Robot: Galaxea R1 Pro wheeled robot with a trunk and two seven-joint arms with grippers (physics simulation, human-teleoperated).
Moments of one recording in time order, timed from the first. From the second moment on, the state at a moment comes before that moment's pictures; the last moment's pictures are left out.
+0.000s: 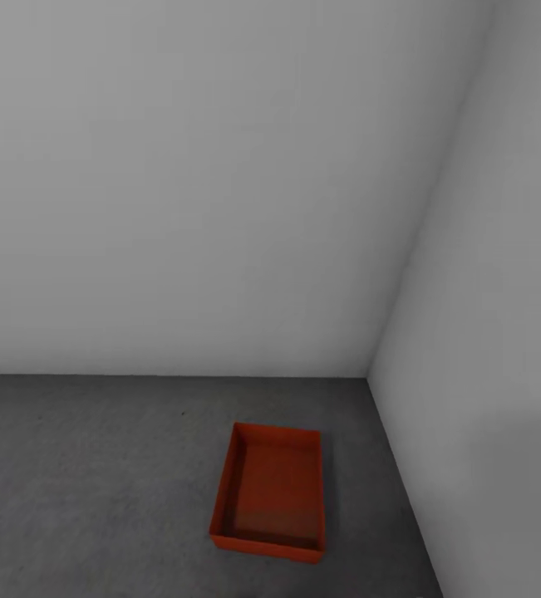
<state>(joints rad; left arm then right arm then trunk) -0.25 0.05 0.26 0.00 -0.02 -0.39 -0.01 -0.34 -0.03 0.12 -0.09 -0.03 -0.22 0.05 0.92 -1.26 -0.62</state>
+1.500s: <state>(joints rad) -0.25 0.05 0.27 0.00 -0.02 -0.38 -0.02 -0.34 -0.03 0.13 -0.08 0.11 -0.22 0.06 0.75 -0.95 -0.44</state>
